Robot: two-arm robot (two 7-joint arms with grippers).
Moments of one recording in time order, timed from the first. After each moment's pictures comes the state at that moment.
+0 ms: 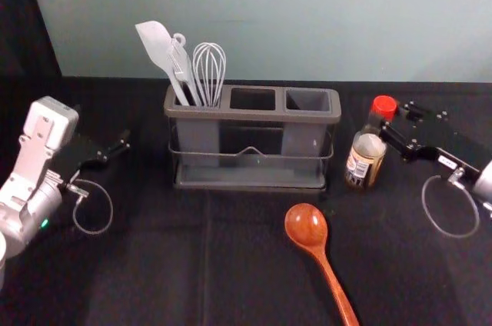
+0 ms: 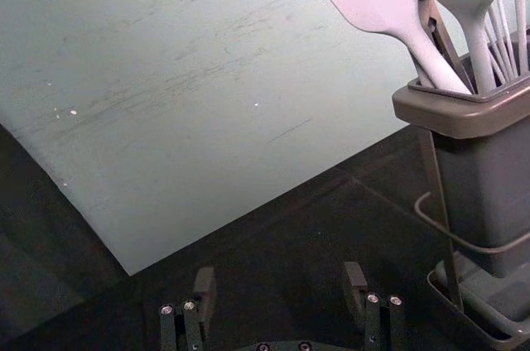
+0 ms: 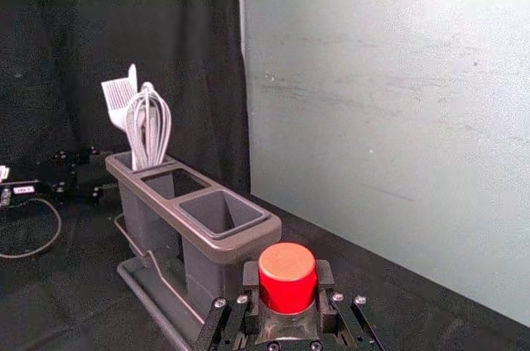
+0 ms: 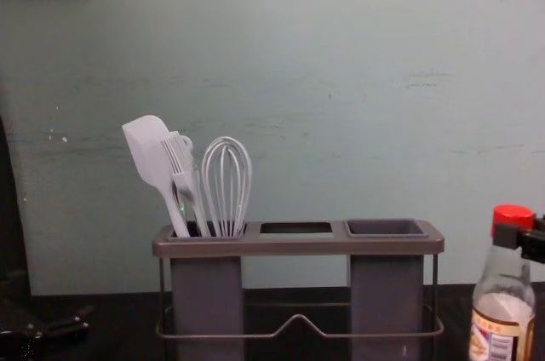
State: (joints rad) left arm -0.20 0.60 0.45 -1.41 -0.25 -0.12 0.03; right arm 0.27 0.60 -0.30 -1.37 0.58 -0.13 0.65
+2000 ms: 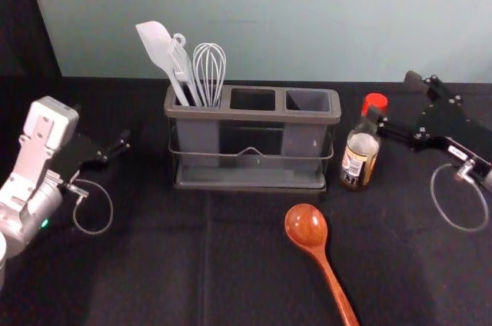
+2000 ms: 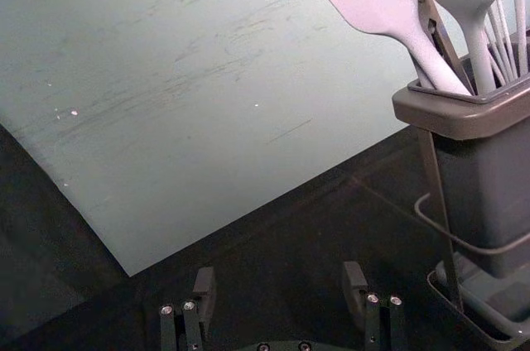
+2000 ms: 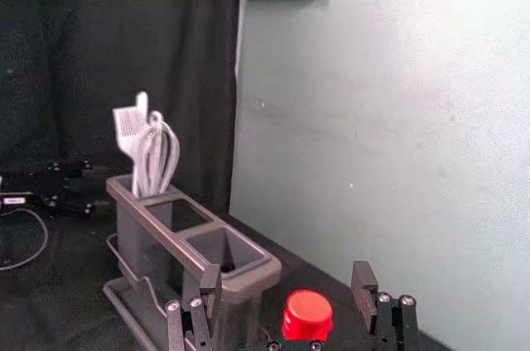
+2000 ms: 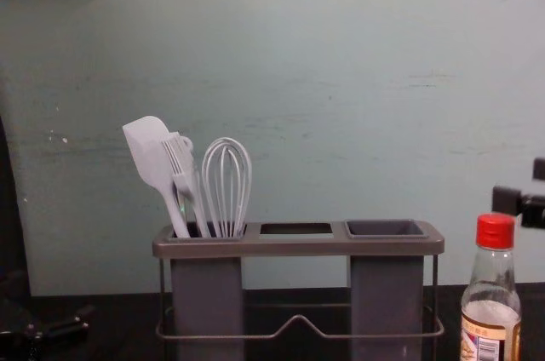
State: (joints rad) left arm -0.20 0.60 0.45 -1.41 -0.25 -0.12 0.03; right arm 0.18 0.64 -0.24 -1.55 0.52 -0.15 0.56
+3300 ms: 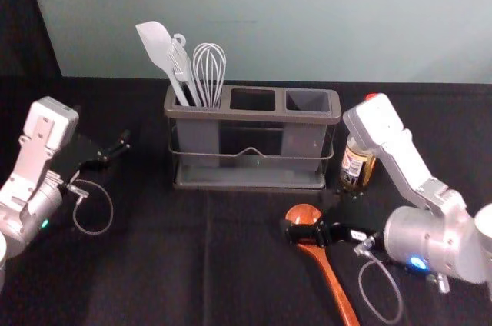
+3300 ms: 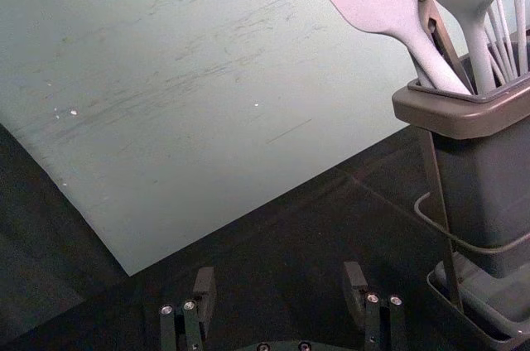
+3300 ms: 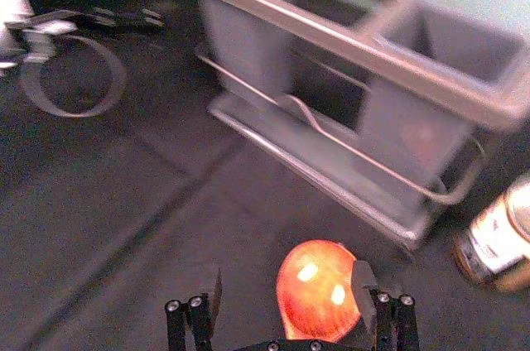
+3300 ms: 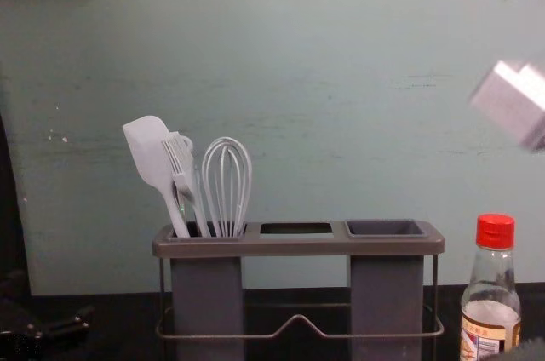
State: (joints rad) left arm -0.20 0.60 0.45 -1.41 -0.25 -0.12 0.03; right arm 0.10 0.51 -0.39 -1.97 0.36 0.81 0.26
